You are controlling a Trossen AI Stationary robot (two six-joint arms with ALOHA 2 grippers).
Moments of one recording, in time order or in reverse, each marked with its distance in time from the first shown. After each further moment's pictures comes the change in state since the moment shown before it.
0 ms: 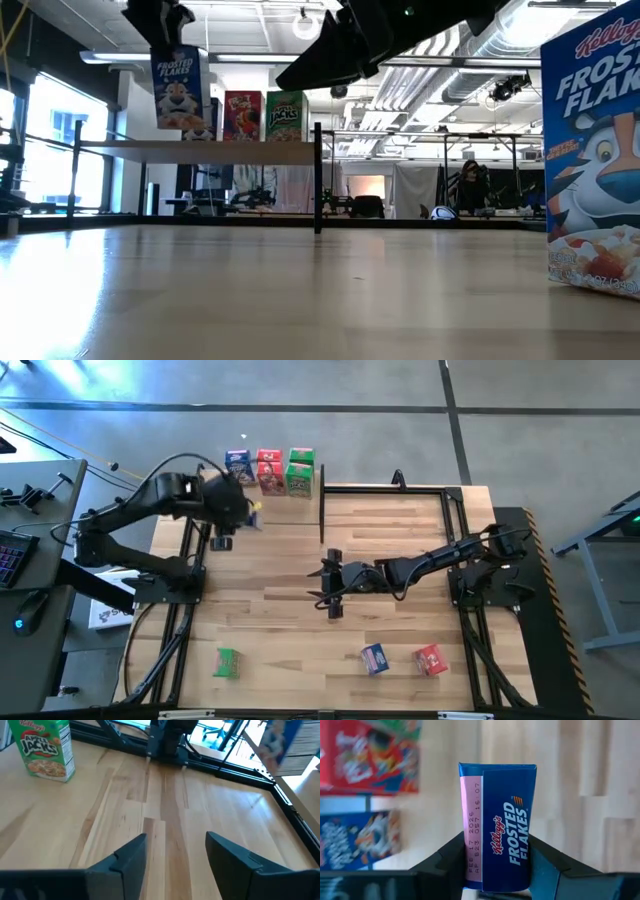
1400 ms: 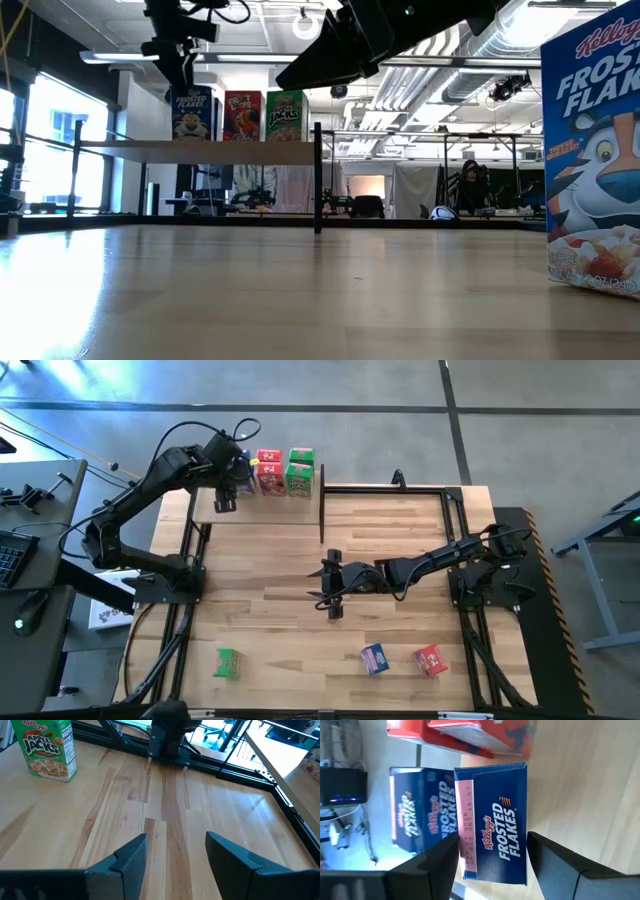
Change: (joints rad) left arm 0.401 0.102 0.003 0.203 -0.114 0.317; right arm 0.003 0.000 0.000 0.001 -0.003 -0.007
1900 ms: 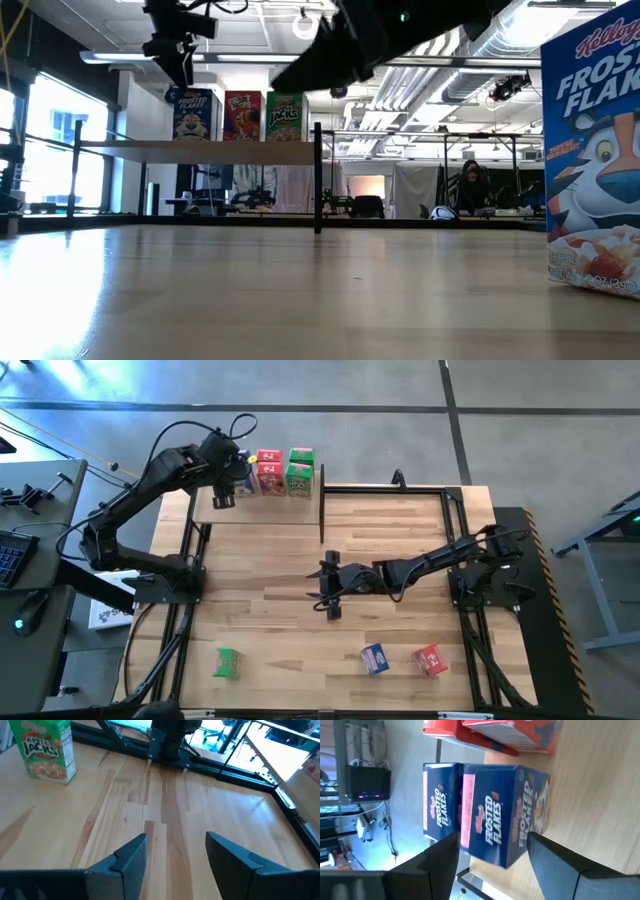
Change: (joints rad) left arm -0.001 -0.025 0.000 0.045 -0.079 0.026; right arm 0.000 0.028 0.001 0.029 0.000 -0.004
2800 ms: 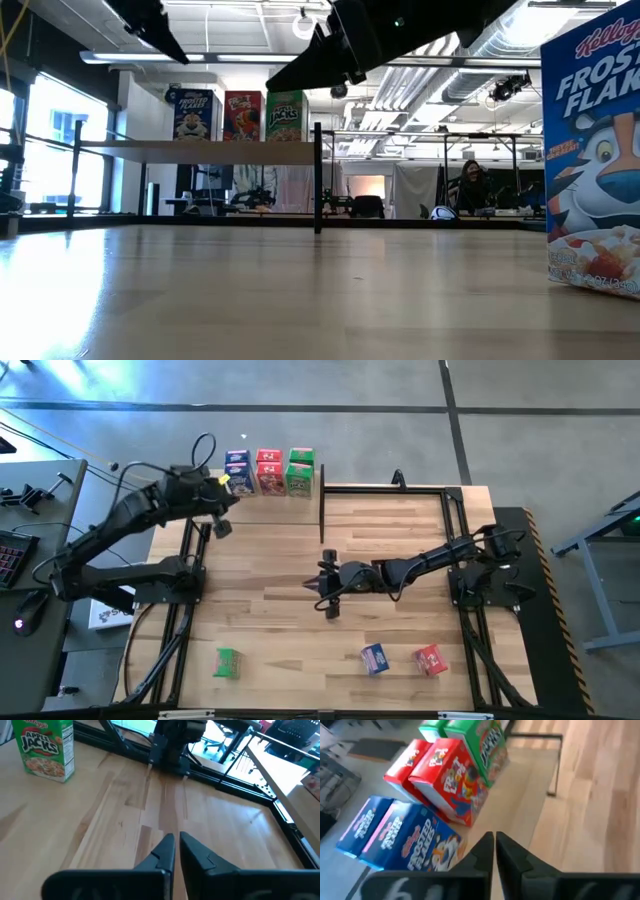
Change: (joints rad) left arm -0.125 -0.442 -0.388 0.313 0.326 -0.381; right arm -0.016 0.017 -0.002 0.067 -0.025 -0.083
